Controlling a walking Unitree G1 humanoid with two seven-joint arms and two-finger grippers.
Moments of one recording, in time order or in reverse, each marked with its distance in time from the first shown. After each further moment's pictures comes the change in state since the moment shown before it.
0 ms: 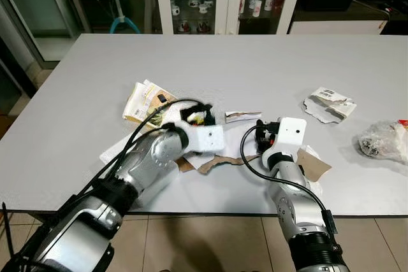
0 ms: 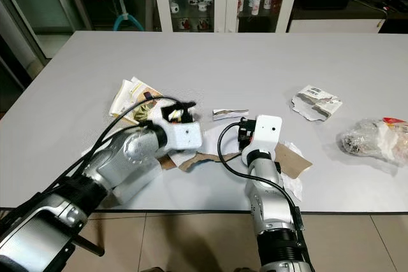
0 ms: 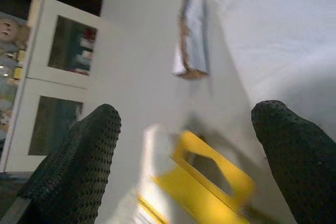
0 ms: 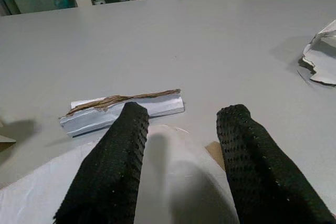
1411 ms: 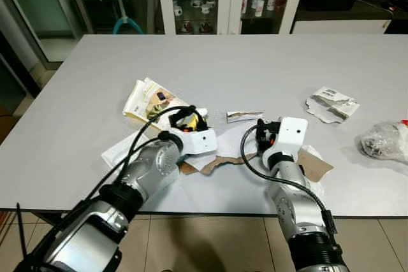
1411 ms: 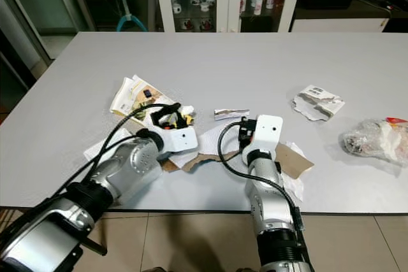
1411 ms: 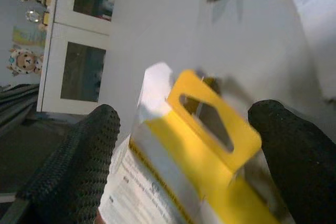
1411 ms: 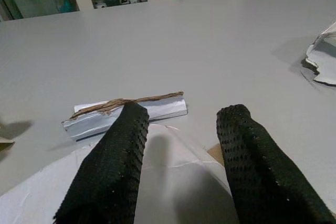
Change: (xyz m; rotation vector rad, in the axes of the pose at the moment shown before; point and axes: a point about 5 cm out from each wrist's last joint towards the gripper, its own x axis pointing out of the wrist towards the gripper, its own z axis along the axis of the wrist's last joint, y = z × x) left arm 0.007 -0.017 -0.018 0.002 0.182 0.169; right arm 0.000 0.000 0.001 0.005 -0.011 -0.007
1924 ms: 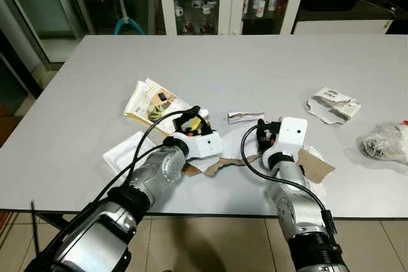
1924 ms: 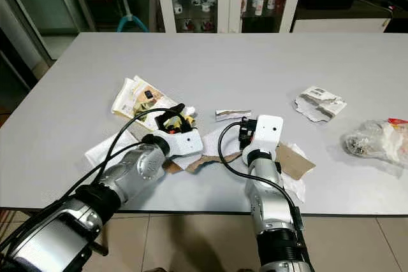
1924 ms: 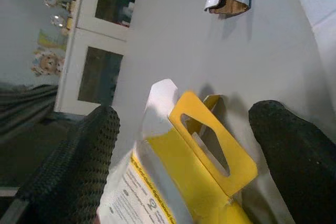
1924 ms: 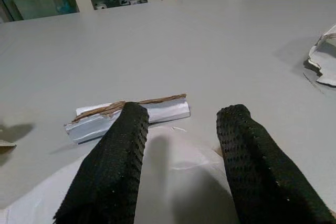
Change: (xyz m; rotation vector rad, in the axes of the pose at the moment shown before) left arm 0.004 -0.013 0.004 0.009 -0.006 0.083; right arm 0.000 0.000 0.000 0.002 -0.001 -0.006
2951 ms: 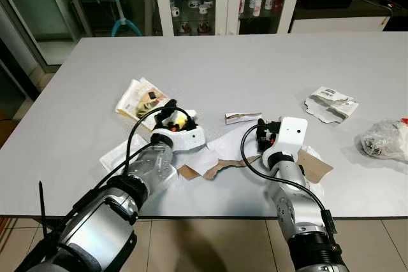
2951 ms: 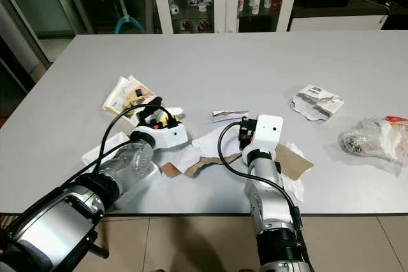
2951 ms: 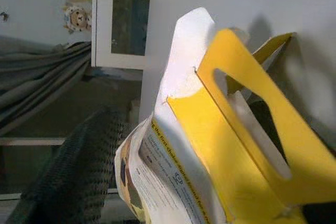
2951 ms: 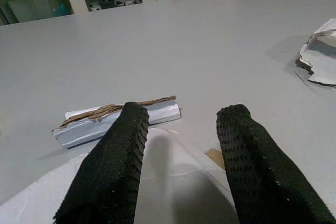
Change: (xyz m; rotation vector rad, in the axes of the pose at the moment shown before) left arm -0.001 0.010 -0.040 0.126 0.236 0.115; right arm 0.000 0.000 0.000 0.002 -0.001 -0.003
